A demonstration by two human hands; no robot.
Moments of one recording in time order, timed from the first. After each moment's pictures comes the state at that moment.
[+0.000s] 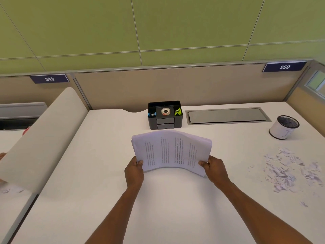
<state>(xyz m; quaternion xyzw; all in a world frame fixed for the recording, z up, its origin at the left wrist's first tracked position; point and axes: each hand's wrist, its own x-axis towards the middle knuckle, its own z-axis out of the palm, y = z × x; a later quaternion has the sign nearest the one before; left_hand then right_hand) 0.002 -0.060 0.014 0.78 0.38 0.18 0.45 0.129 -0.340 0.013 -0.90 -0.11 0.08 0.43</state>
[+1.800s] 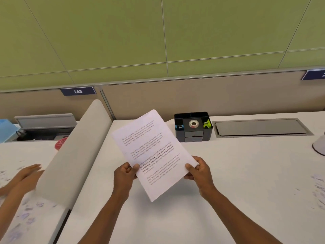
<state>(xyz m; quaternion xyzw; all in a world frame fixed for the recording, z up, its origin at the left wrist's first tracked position) -0.037 0.101 0.064 0.65 0.32 0.20 0.66 0.090 -0.151 0.053 -0.65 -0.03 0.20 0.73</state>
